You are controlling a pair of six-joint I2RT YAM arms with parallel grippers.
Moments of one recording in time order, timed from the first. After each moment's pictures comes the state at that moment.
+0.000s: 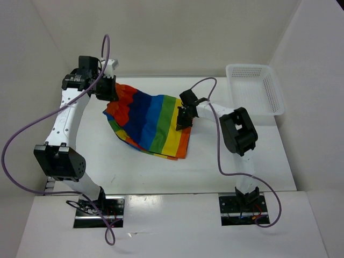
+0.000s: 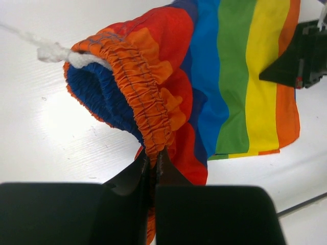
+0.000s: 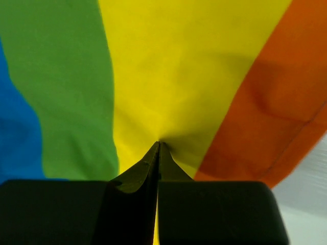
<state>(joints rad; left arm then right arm) -0.03 1.63 1.76 -0.99 0.29 0.07 0.49 2.13 1.54 -0.50 -0.20 0.61</state>
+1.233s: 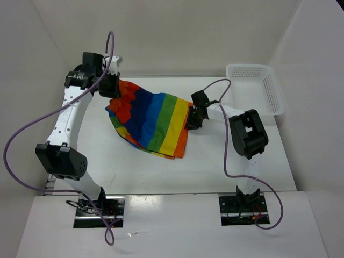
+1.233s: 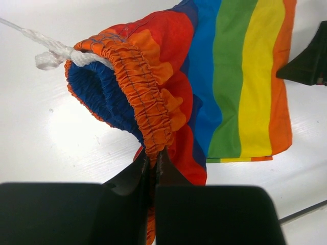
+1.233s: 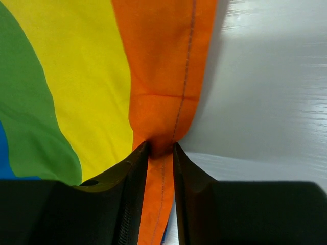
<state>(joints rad) -0.07 1.65 1.83 -1.01 0.24 0.07 0.40 2.01 1.35 -0.42 -0.15 0.65</state>
